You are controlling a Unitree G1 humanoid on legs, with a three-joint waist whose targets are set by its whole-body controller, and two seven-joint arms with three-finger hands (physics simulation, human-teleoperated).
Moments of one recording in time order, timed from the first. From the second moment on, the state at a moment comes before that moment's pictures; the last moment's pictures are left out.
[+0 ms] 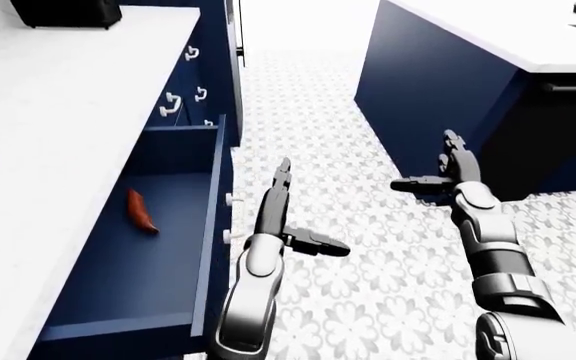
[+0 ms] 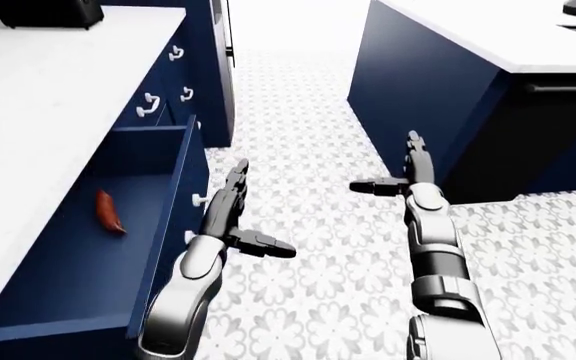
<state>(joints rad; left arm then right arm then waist) -0.30 -0.18 -0.23 -0.20 0.25 0.68 0.02 -0.72 -0.42 -0.21 0.75 0.05 0.21 0.01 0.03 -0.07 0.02</state>
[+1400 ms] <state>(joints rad) -0.26 0.05 0.05 0.34 -0.14 0.17 0.02 -0.71 -0.41 -0.21 0.74 0.04 0.20 0.01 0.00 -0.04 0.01</state>
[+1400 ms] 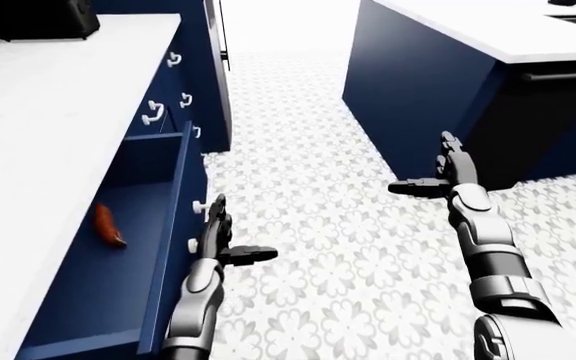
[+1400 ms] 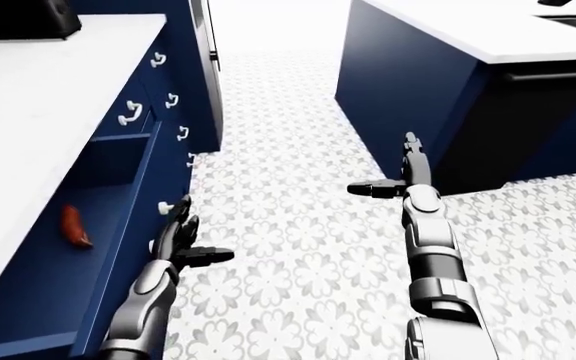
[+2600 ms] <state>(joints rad) -0.19 0.24 0.29 0.27 -0.31 0.27 0.00 -0.69 -0.40 -0.21 0.64 0.02 0.27 0.00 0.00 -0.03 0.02</state>
